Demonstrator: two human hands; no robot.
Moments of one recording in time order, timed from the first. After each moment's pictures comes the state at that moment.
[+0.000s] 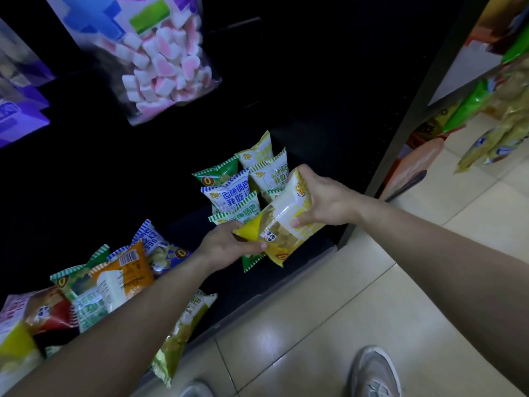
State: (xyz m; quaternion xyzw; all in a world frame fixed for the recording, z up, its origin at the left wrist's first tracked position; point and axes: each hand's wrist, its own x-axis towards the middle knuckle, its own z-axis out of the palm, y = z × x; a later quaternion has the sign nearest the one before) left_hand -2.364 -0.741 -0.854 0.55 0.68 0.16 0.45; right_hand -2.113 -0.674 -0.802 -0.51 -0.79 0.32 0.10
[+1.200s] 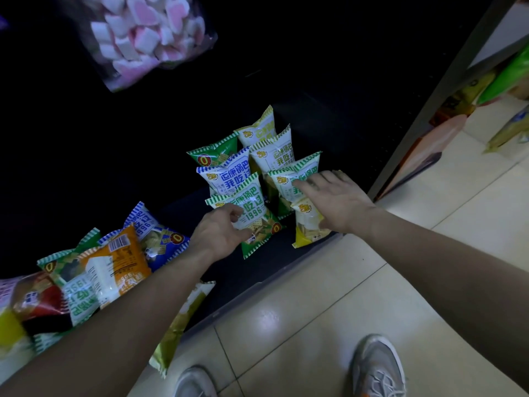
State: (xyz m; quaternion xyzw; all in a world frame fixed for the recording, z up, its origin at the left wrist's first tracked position) left_hand -2.372 -0.730 -0.891 0.62 0.71 0.12 0.31; right_hand -2.110 -0.675 -0.865 -0.48 -0.87 -0.01 -0.14
